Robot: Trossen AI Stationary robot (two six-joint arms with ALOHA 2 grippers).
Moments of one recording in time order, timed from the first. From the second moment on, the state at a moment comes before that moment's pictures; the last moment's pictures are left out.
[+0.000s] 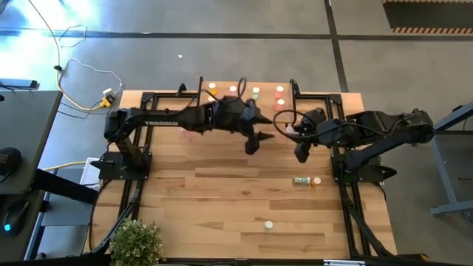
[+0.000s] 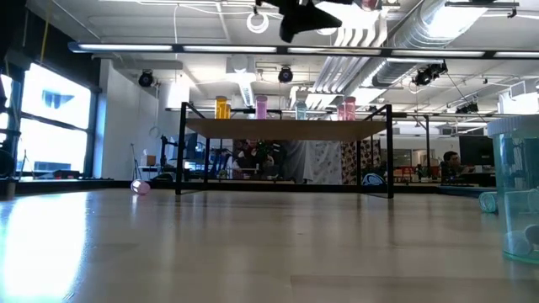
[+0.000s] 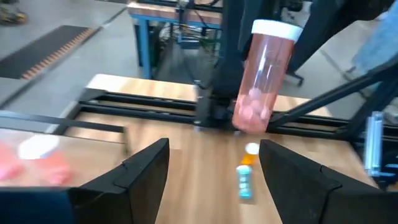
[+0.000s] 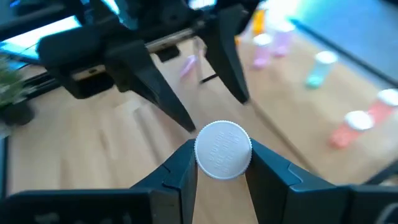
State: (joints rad) left arm 0.24 1.77 1.56 -0.13 0.08 -0.05; right arm 0.23 1.12 1.39 -0.96 0.53 0.54
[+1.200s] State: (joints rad) left arm 0.36 1.61 1.56 -0.34 0.08 0.16; right arm -0.16 1.36 1.39 -1.04 0.51 0.64
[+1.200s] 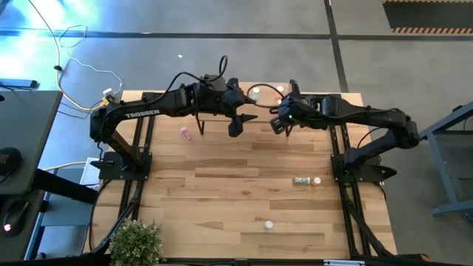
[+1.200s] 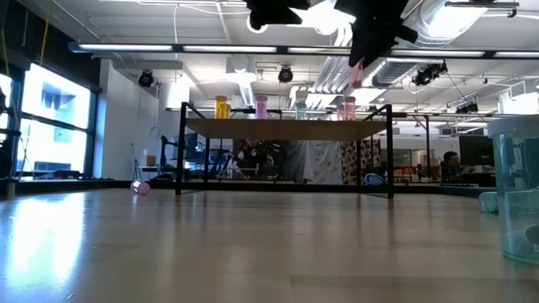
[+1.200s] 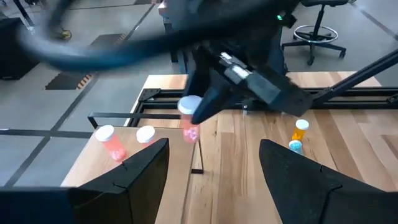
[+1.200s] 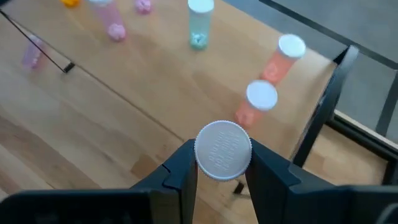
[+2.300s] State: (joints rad) left arm 0.36 1.61 1.56 -0.36 0.03 0.16; right arm -0.29 1.18 1.04 -0.64 0.25 0.26
